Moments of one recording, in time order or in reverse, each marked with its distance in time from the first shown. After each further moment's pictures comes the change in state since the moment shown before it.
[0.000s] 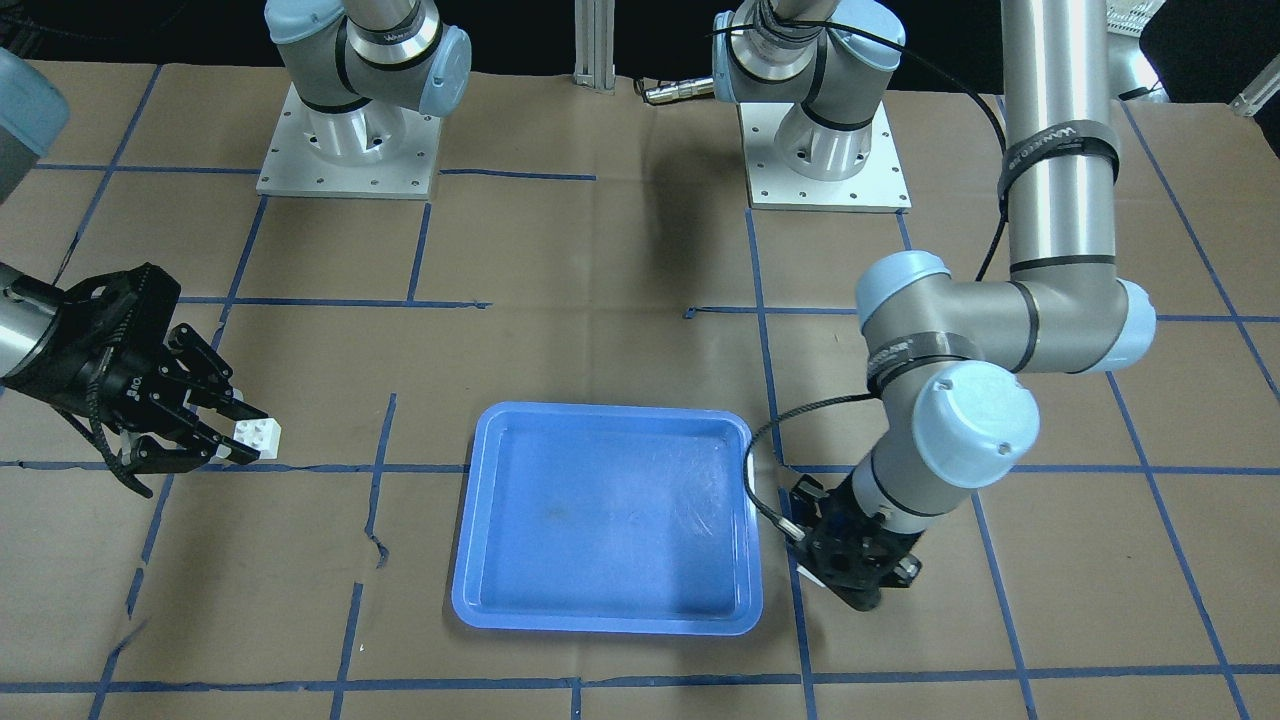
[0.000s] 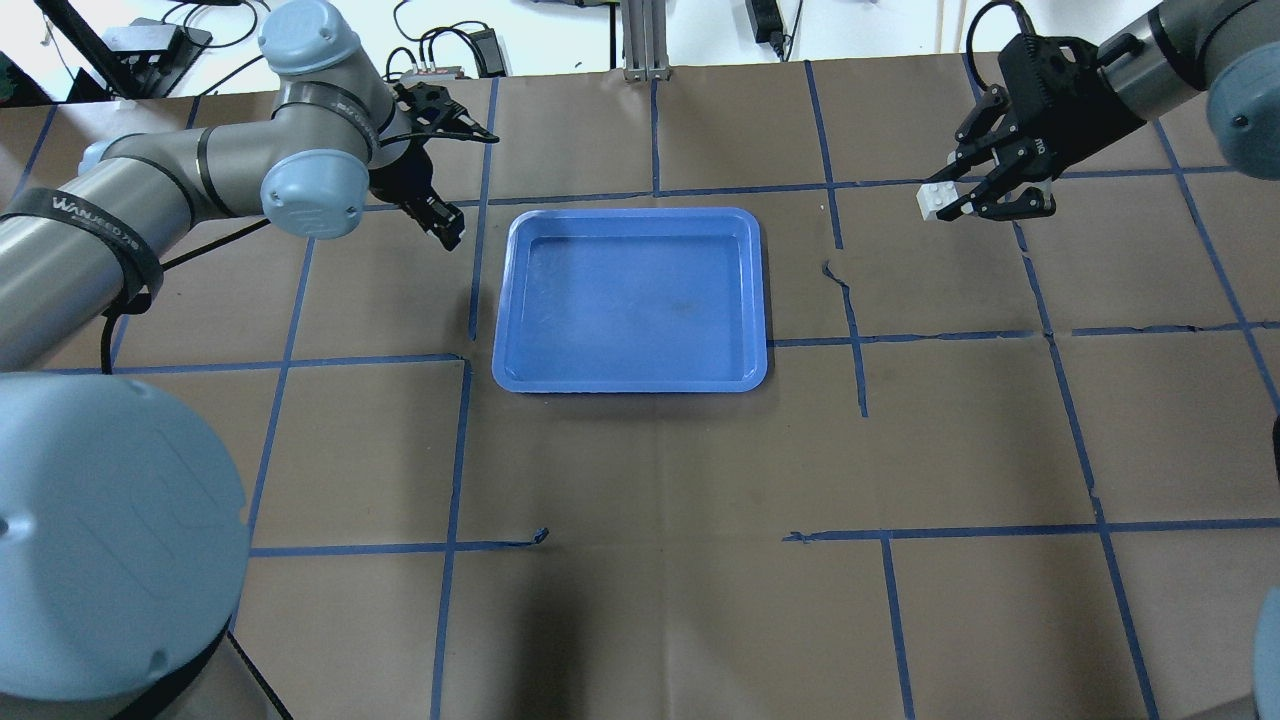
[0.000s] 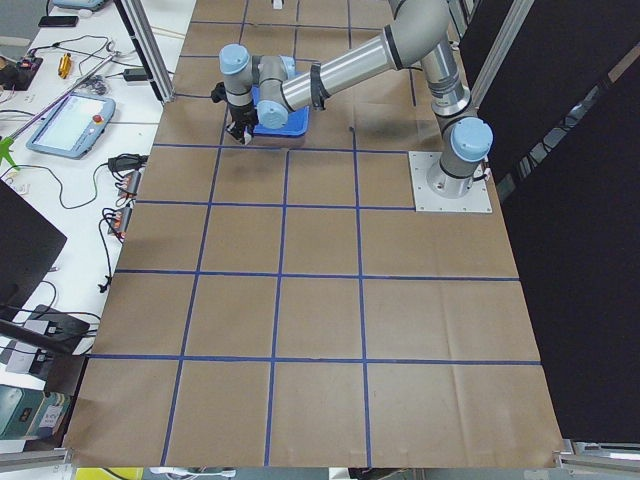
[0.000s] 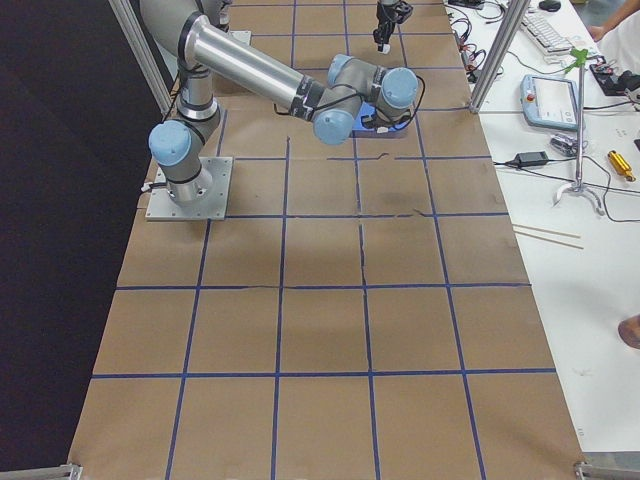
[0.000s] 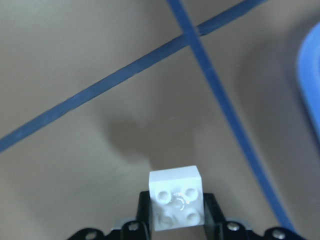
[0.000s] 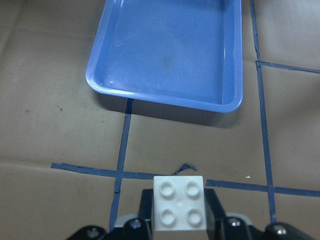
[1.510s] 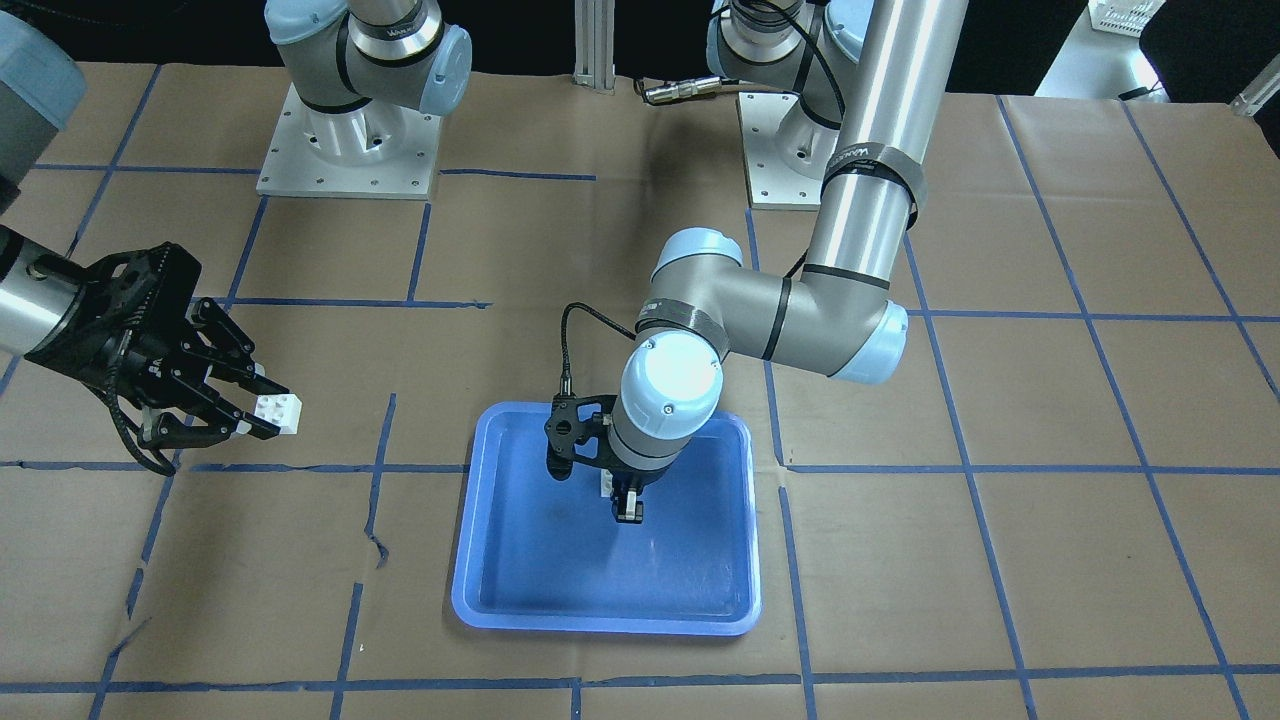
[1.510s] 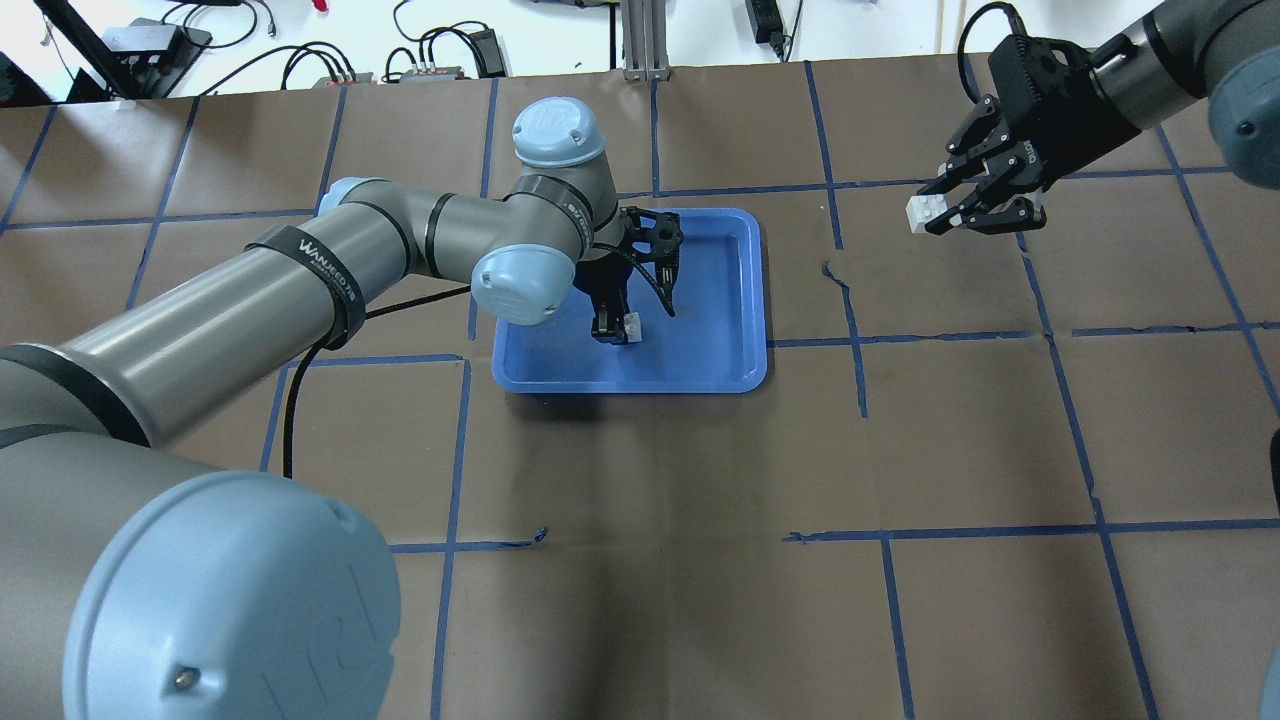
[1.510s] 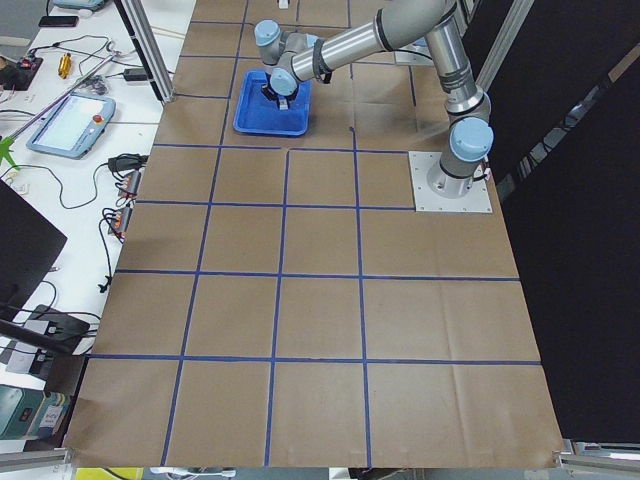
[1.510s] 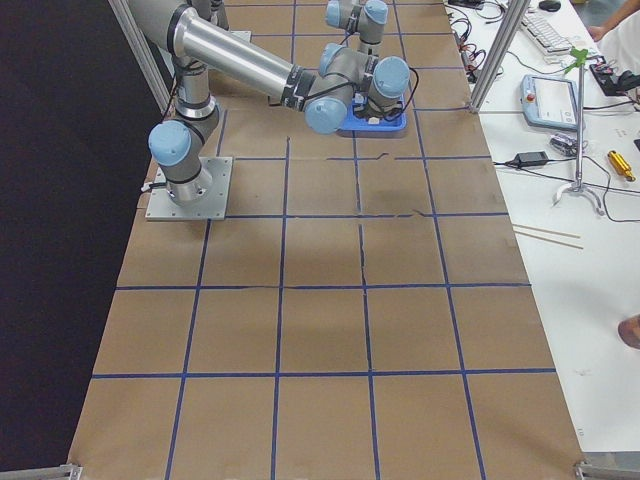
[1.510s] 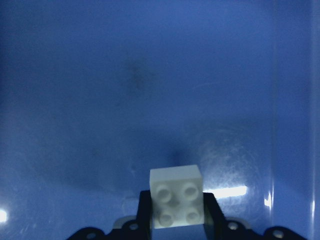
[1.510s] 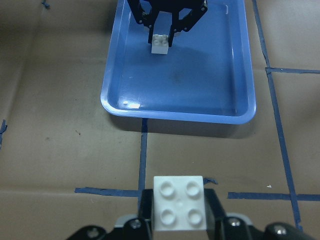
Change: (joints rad) left arm -0.289 -0.072 -0.061 0.018 -0.068 0.491; right arm 0.008 -0.035 0.033 0.024 0.004 0.082
